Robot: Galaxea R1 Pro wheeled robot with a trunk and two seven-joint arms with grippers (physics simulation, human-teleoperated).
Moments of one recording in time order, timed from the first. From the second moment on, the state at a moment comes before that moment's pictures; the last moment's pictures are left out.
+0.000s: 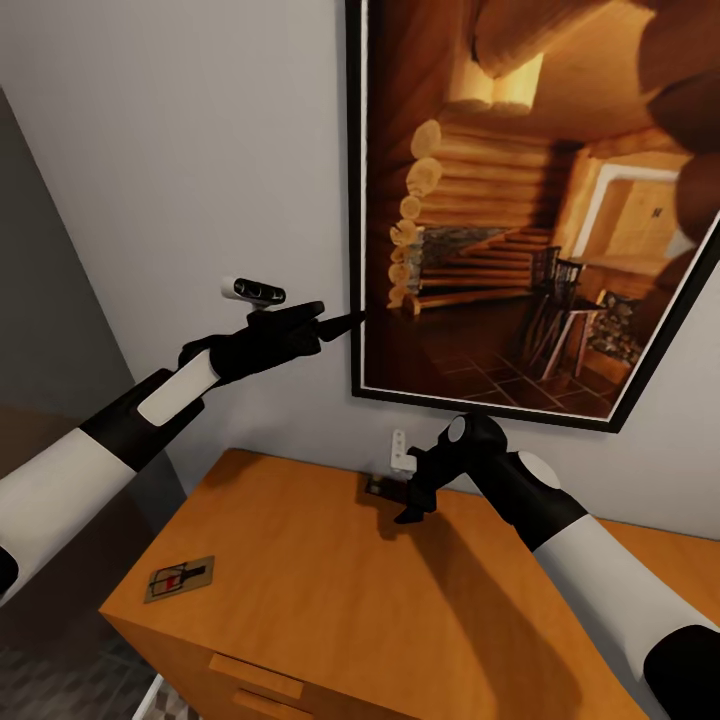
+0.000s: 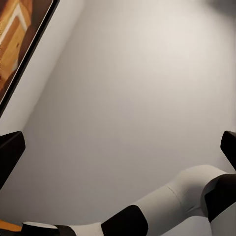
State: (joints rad) left arm -1.25 0.30 -0.81 -1.11 1.51 0.53 -1.15; right arm -0.93 -0.10 0.53 -1.12 0.70 0.50 1.30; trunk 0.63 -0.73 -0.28
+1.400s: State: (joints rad) left arm -1.25 0.31 -0.81 -1.10 1.51 0.54 -1.15; right arm -0.93 -0.10 0.53 -1.12 0.70 0.48 1.30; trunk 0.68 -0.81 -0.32
